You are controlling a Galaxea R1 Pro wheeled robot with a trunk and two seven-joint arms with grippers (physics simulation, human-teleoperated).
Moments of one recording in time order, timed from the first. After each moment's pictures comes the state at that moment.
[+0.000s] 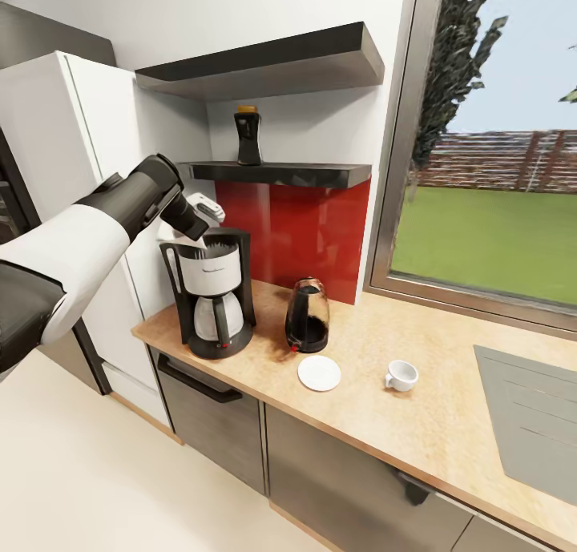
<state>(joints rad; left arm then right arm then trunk) -1.72 0.08 -0.60 -0.38 -0.37 0.99 -0.76 -0.01 -0.01 -0.14 -0.10 0.02 -0.21 0.00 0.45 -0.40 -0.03</state>
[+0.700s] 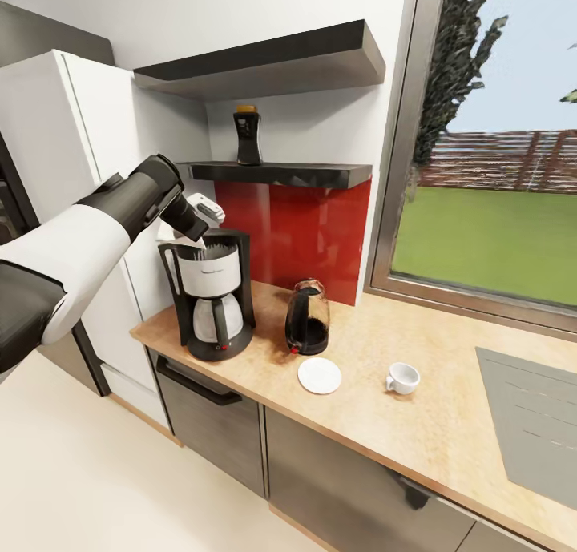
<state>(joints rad) -1.72 0.07 -0.60 -0.38 -0.38 0.99 -0.77 -0.01 -0.01 -0.14 -0.10 0.02 -0.21 0.00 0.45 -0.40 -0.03</state>
